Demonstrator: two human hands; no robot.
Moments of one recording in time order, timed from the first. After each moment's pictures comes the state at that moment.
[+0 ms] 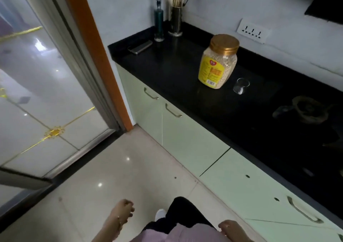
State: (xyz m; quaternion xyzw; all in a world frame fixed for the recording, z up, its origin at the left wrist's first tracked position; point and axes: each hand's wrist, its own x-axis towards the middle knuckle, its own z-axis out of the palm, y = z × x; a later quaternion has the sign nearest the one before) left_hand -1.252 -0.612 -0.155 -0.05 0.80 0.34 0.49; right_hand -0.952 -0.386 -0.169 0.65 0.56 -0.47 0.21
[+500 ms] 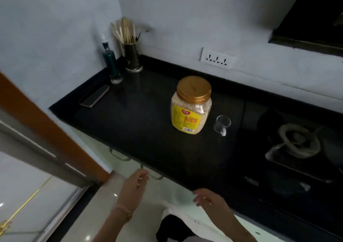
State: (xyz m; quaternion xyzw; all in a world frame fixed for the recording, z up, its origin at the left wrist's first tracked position) left_hand -1.390 -0.311 -0.033 0.33 0.79 0.35 0.39; right_hand -1.150 -0.227 -0.038 0.54 0.66 -0.53 -0.04
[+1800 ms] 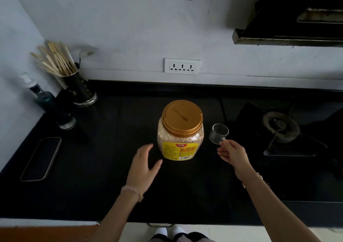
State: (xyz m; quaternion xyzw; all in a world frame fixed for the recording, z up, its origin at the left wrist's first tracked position) left_hand -1.481 -0.105 -0.010 0.63 0.67 0.28 0.28; right_hand -1.200 -0.052 -0.004 0.69 0.34 -0.50 -0.40
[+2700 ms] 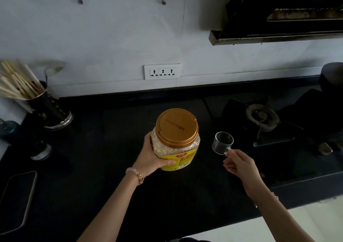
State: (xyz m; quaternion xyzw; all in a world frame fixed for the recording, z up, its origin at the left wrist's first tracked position) left_hand -1.475 -0.018 -0.002 0.59 0.50 0.27 0.57; right_hand -1.208 -0.105 0.020 0.71 0.29 -0.45 -0.46
